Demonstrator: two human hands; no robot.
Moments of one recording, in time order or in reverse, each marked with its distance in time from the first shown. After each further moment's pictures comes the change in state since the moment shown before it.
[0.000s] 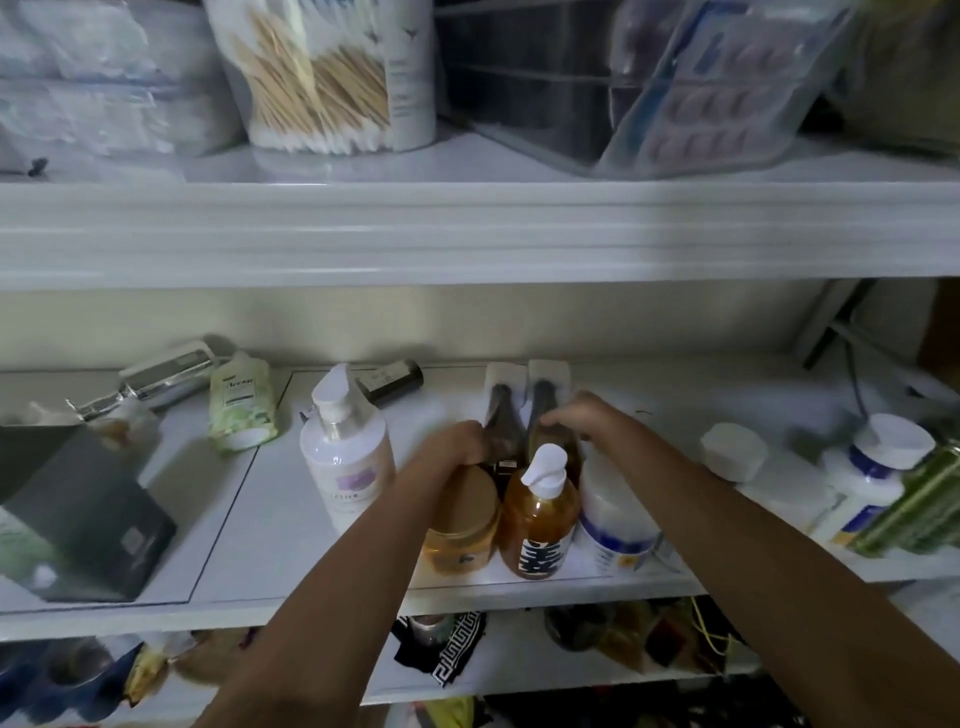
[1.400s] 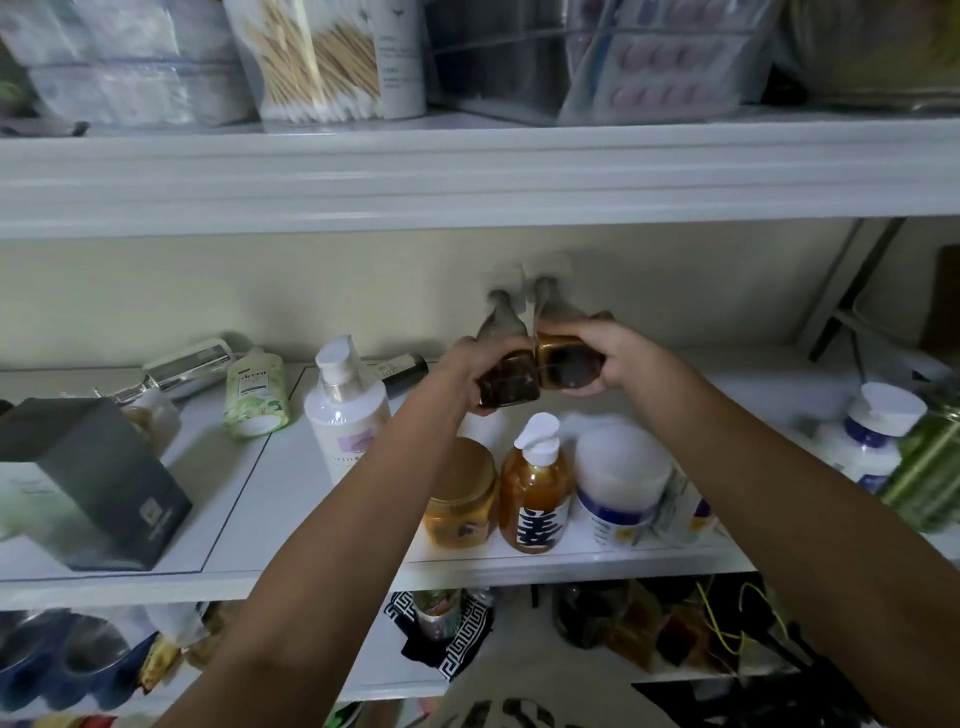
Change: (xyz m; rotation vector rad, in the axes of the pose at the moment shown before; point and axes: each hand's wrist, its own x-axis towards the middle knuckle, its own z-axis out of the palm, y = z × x) left_hand -0.035 0.036 -0.038 -0.995 -0.012 0.012; right_hand -0.023 -0.009 -0.044 0.740 -0.149 -0.041
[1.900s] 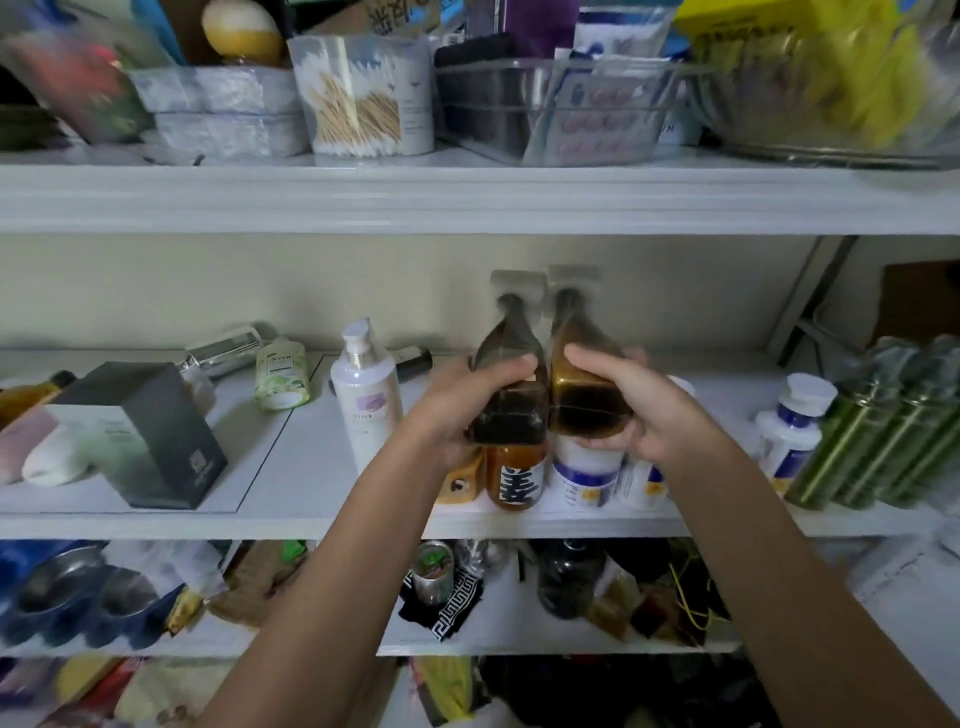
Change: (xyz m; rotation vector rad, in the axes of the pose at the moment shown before) left_hand -0.165 -0.037 0.029 -0.211 0.048 0.283; right_hand -0.180 0.056 -0.013 0.191 -0.034 -0.223
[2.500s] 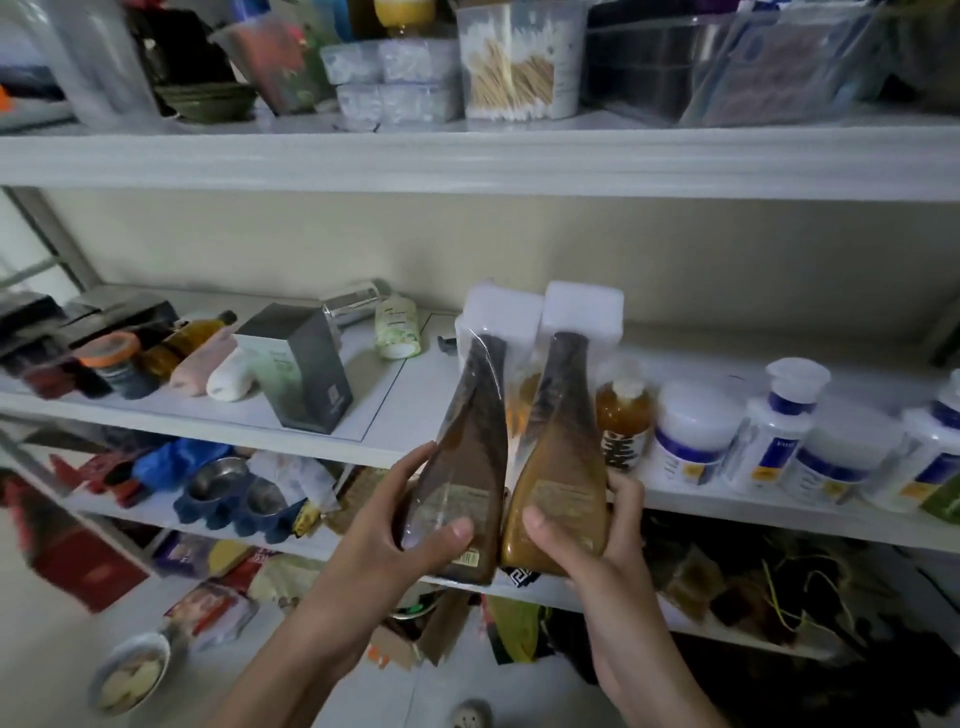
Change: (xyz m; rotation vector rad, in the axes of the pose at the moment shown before) left_hand -0.184 -0.079 -0.102 0.109 0.205 0.106; right_hand -0.124 0.122 0.101 0.110 -0.109 -0.122
